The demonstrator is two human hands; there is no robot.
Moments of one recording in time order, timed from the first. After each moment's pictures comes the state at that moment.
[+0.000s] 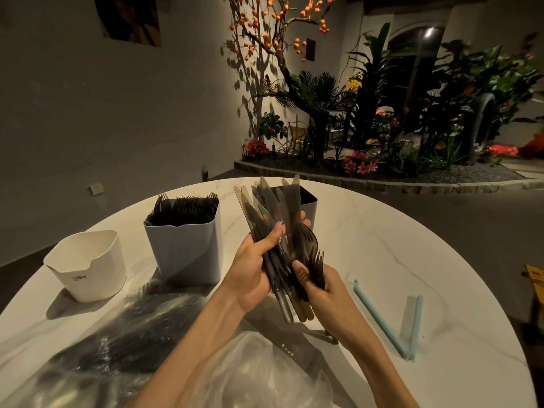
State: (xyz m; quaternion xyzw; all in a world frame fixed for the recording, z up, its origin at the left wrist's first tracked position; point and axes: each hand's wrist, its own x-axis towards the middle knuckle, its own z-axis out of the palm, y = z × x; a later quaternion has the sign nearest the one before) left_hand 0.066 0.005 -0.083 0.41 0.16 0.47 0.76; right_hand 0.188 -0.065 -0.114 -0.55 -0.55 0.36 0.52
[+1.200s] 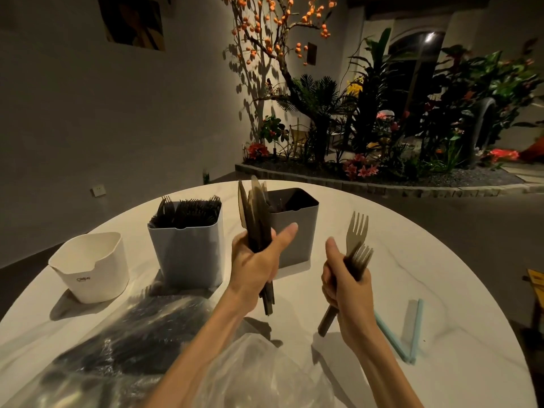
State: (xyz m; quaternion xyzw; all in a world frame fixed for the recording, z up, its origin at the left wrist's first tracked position) left_hand 0.065 0.013 -0.096 0.56 0.27 0.57 0.53; right_hand 0.197 -0.059 -0.110 -0.49 -0.38 0.36 0.70
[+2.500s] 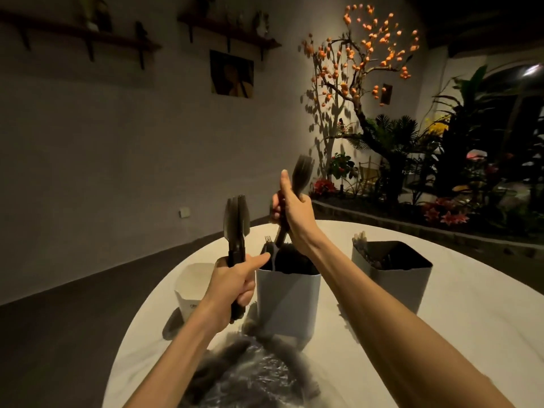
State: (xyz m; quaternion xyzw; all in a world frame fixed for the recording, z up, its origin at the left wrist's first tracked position) left_hand -0.124 0.056 -0.055 0.45 0.44 0.55 0.55; right_hand 0.008 0.143 0.019 -0.33 -0.53 0.50 0.60
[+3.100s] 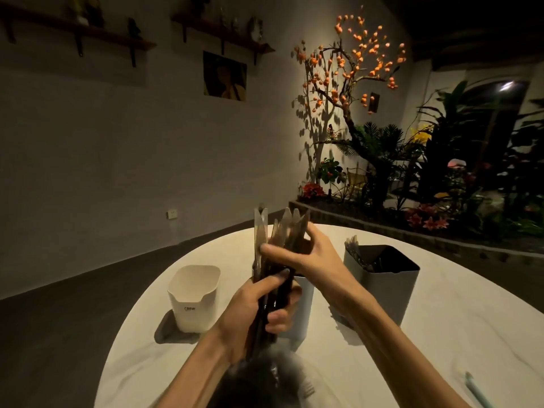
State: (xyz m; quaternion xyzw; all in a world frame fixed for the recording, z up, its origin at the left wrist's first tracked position) left_hand -0.108 0.024 -0.063 0.48 0.17 0.43 0.75; right_hand 0.041 0.041 -0.001 -0.39 -0.67 0.40 0.49
